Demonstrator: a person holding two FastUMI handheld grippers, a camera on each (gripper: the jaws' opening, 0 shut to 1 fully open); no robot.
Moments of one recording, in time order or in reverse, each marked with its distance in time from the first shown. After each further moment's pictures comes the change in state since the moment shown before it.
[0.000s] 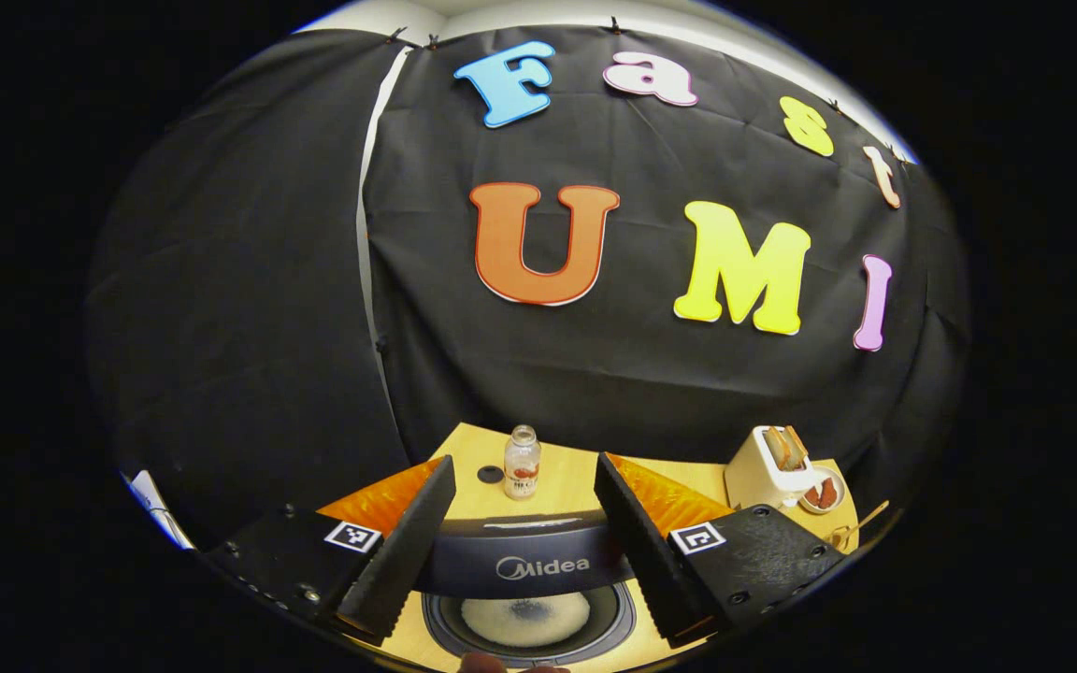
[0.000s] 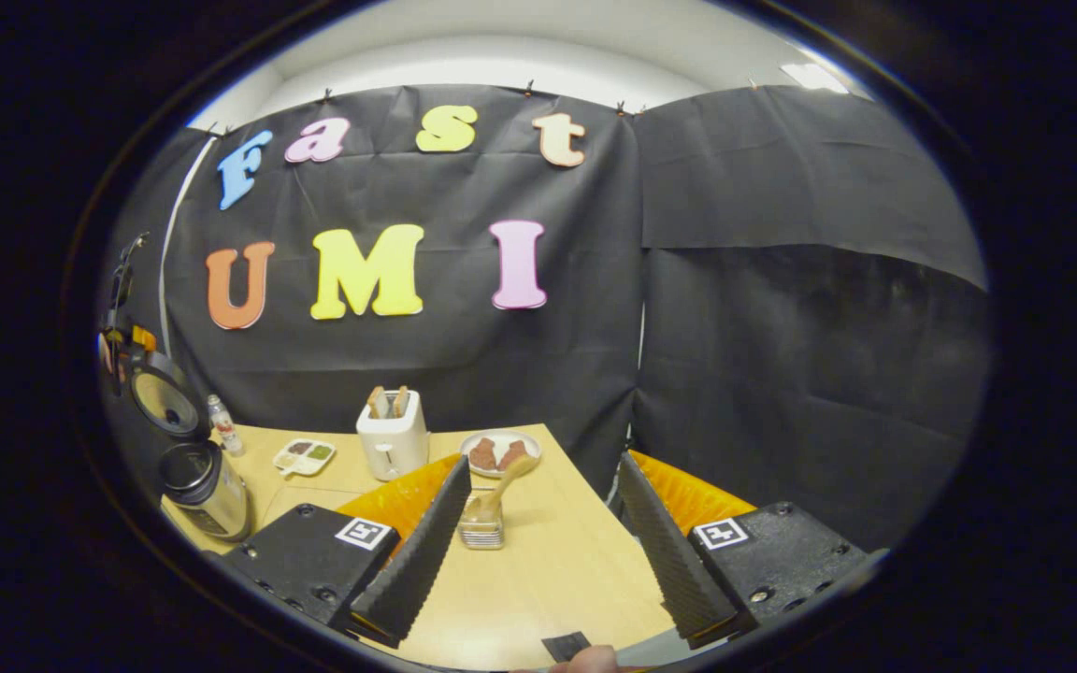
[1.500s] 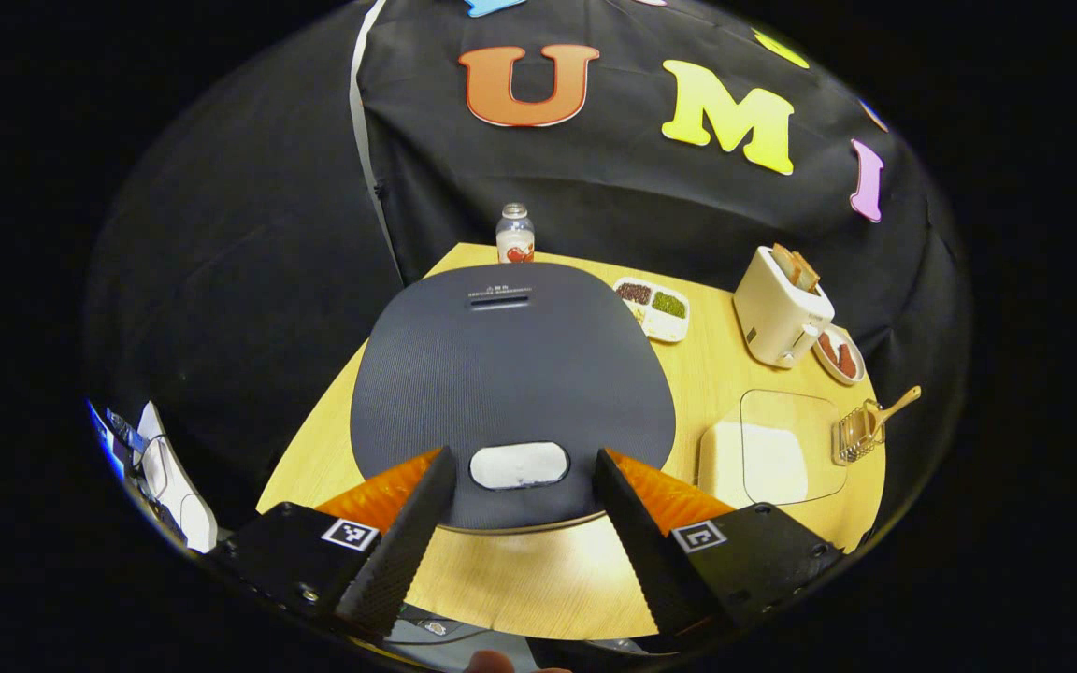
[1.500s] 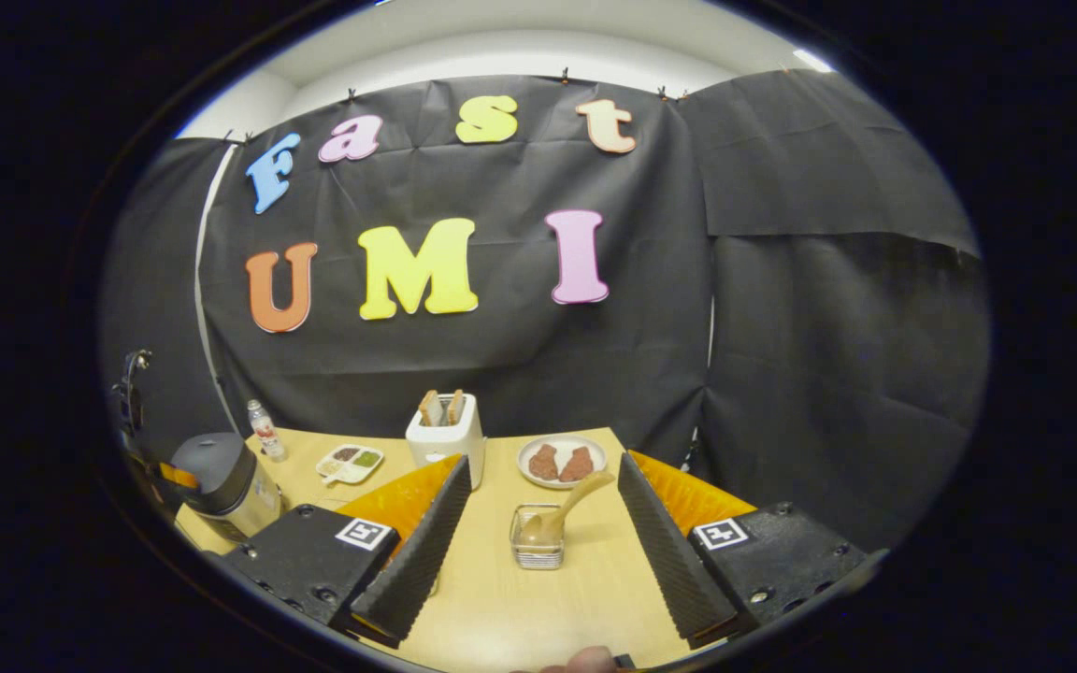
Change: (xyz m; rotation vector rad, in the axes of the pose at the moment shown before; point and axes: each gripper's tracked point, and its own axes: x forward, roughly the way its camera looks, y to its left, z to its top) left arm -0.059 -0.016 -0.215 0.032 0.393 0.046; right arm 0.073 0.054 -0.008 0.027 0.031 0.196
